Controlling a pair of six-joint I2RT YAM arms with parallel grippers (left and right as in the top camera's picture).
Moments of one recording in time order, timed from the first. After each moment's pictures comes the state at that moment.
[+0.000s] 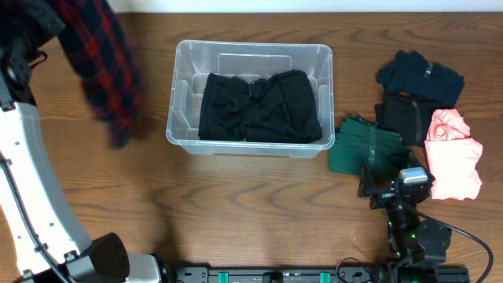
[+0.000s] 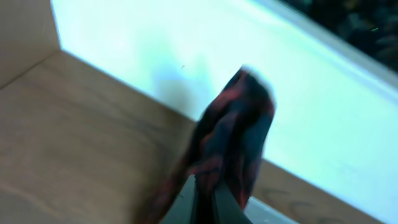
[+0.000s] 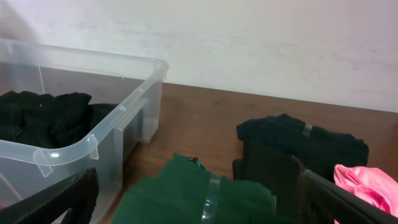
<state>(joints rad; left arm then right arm) 0.37 1.61 1.99 -0.85 0.24 -0.34 -0.06 0.01 0.01 -0.06 -0.18 -0.05</state>
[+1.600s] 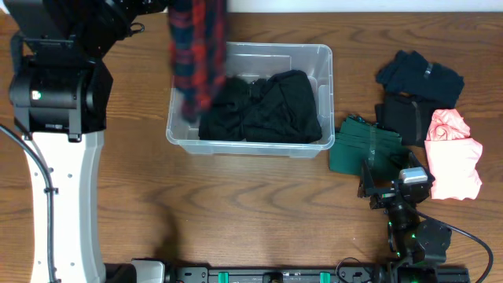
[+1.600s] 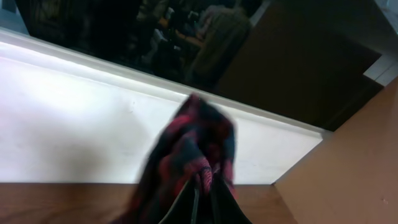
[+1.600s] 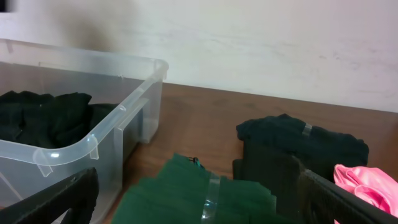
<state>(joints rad) -0.07 1.51 1.99 -0.55 0.38 -0.52 -0.06 0.01 0.01 -0.06 -0.18 -0.05</state>
